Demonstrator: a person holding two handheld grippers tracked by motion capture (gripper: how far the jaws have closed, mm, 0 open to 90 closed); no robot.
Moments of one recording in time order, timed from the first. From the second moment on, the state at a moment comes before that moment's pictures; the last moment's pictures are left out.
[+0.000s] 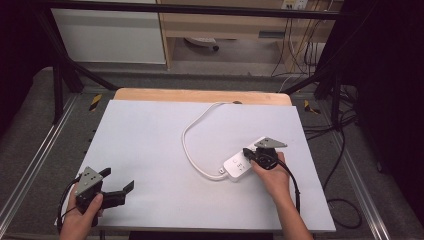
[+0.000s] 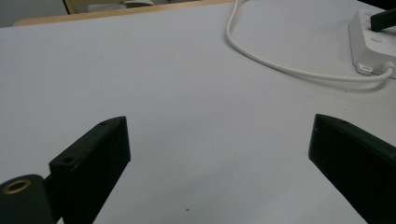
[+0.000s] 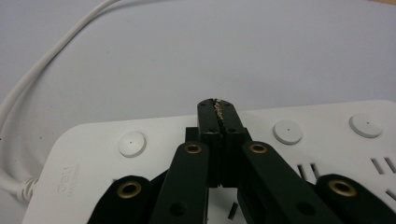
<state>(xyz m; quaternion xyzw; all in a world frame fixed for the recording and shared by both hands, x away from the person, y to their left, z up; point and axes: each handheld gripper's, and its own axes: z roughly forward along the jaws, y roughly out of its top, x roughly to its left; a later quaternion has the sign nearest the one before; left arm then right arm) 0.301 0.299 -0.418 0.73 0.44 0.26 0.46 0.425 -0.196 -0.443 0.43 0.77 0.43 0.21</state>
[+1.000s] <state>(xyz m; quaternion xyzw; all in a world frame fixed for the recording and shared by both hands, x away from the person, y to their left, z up) 0.301 0.298 -0.419 0.73 0.44 0.25 0.46 0.426 -0.196 -0.443 0.44 0.76 0.44 0.21</state>
